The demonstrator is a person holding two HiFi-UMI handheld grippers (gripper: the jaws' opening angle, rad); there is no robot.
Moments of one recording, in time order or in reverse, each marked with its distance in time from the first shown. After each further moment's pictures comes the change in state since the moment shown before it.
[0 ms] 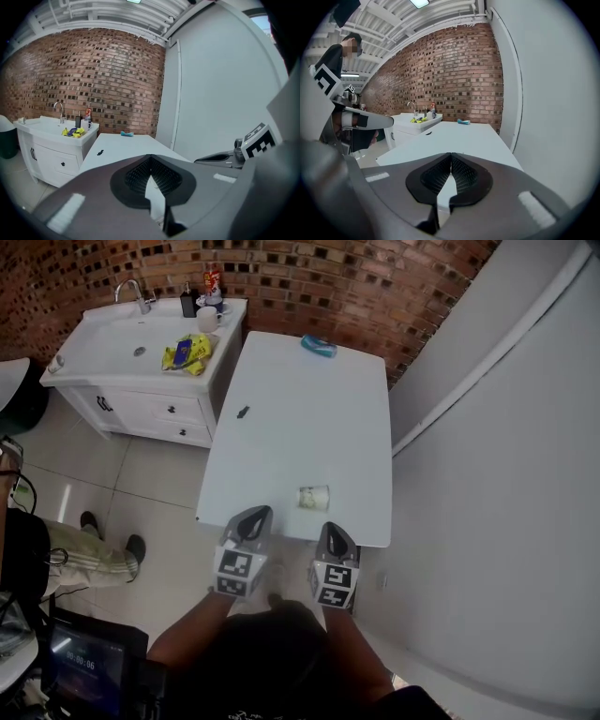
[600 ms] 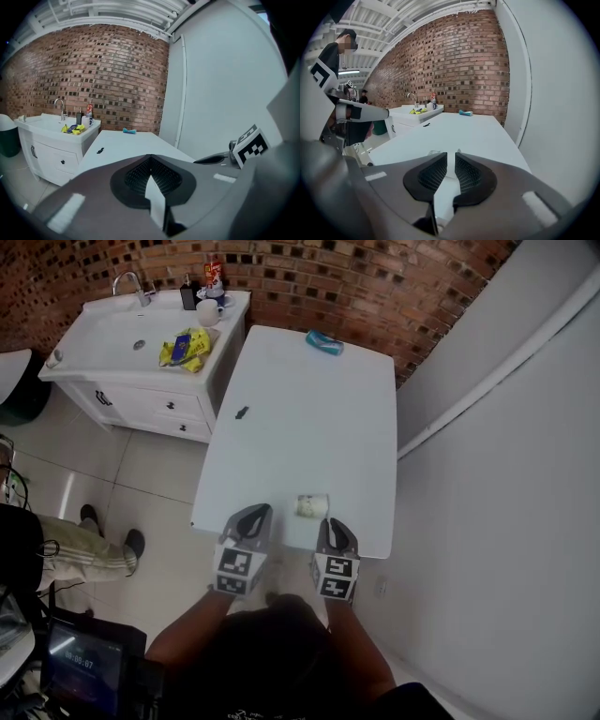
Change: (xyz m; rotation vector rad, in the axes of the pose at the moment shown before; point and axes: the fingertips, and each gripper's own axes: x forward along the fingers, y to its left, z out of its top) left arm 0.037 0.011 -0.005 -0.009 0.036 0.033; right arm 0.051 -0.020 -0.013 -0.024 0.117 0.042
